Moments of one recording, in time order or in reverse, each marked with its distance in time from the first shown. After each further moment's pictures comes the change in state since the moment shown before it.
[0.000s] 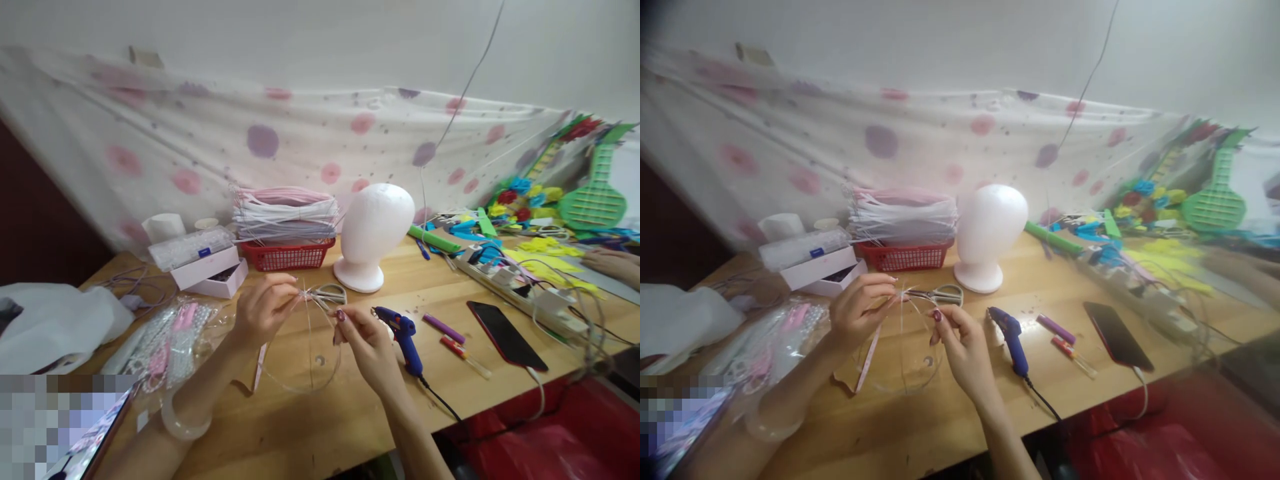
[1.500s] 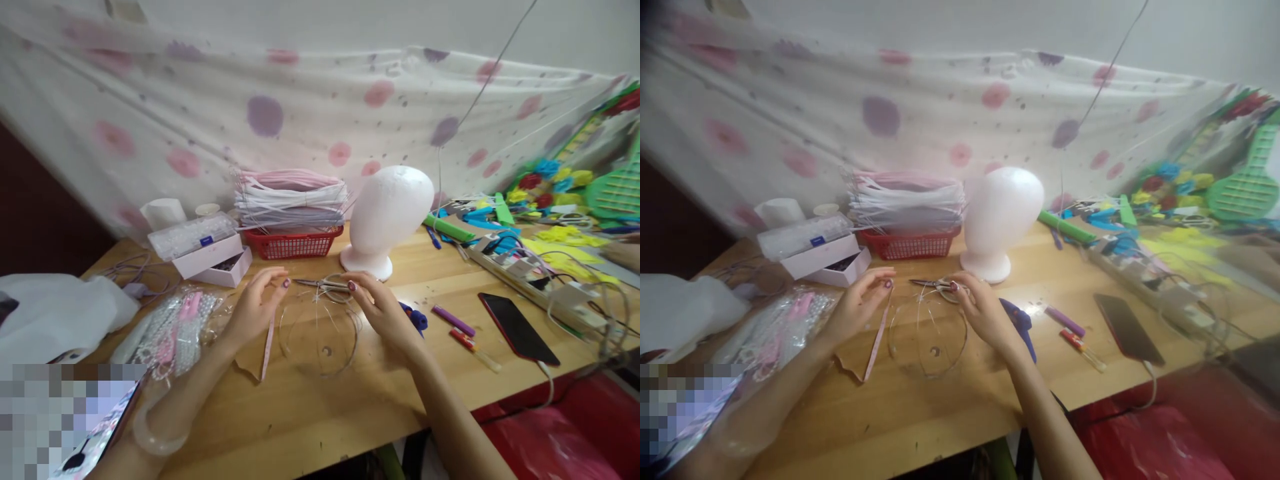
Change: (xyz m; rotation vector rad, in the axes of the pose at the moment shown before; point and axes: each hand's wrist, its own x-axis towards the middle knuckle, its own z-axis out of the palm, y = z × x) left_hand -0.032 -0.016 -0.010 -0.310 -0.417 -0.918; right_hand 0.050 0.017 -0.034 -0.418 -0.225 -0.126
